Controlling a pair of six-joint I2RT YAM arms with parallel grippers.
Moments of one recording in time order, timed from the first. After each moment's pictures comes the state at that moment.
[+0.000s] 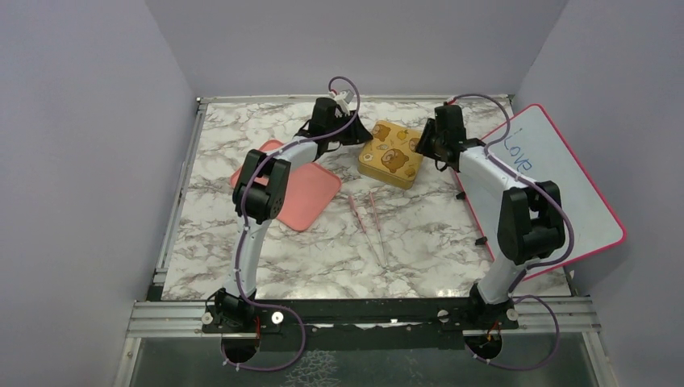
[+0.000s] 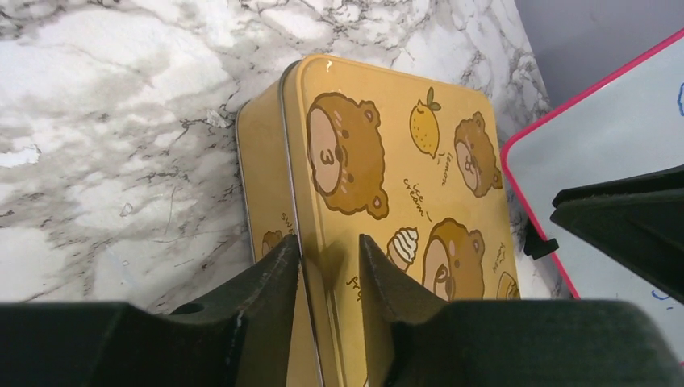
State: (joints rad) left arm -0.40 2.36 1.76 0.20 0.53 -0.54; right arm 0.24 1.74 1.23 -0.21 0.12 0.49
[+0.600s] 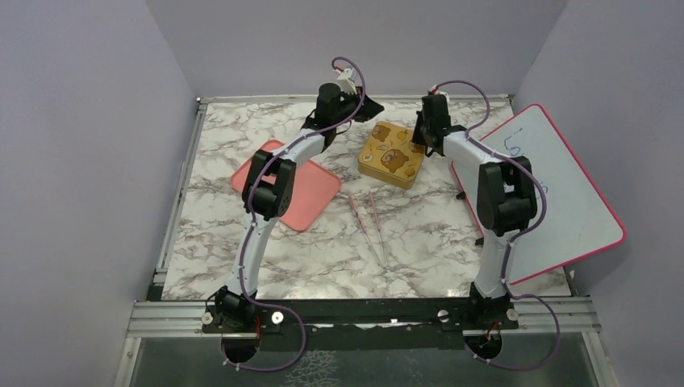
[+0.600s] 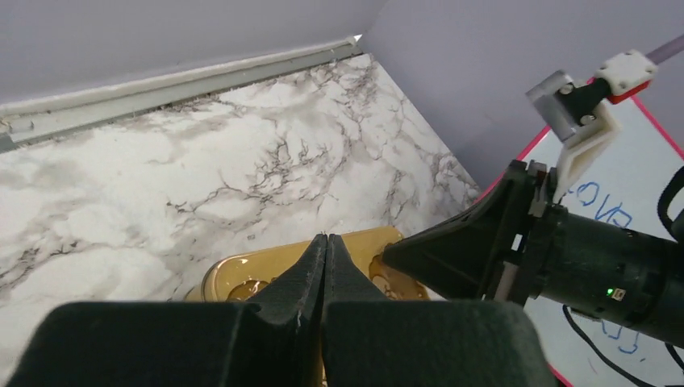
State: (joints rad) left arm -0.42 2.43 1.99 0.40 0.52 -0.60; right arm 0.24 1.97 1.49 -0.15 0.18 0.32
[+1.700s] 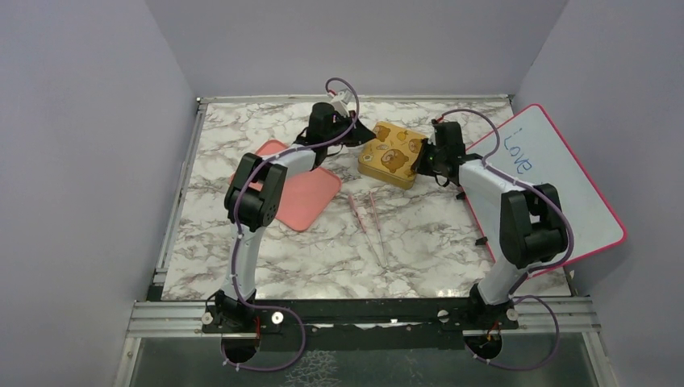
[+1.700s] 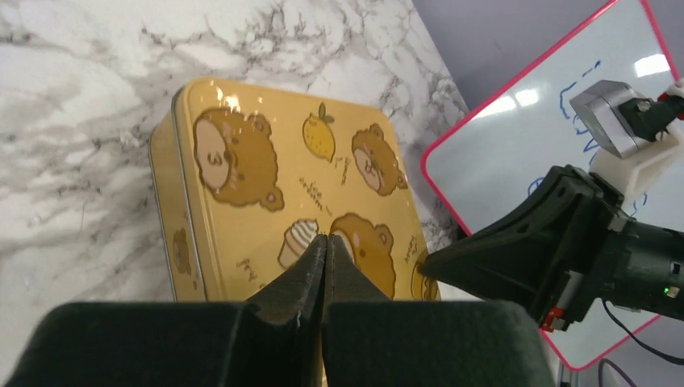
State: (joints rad) left arm -0.43 2.24 1.60 0.43 0.54 -0.64; right arm 0.23 1.70 1.10 -0.12 -0.10 0.37
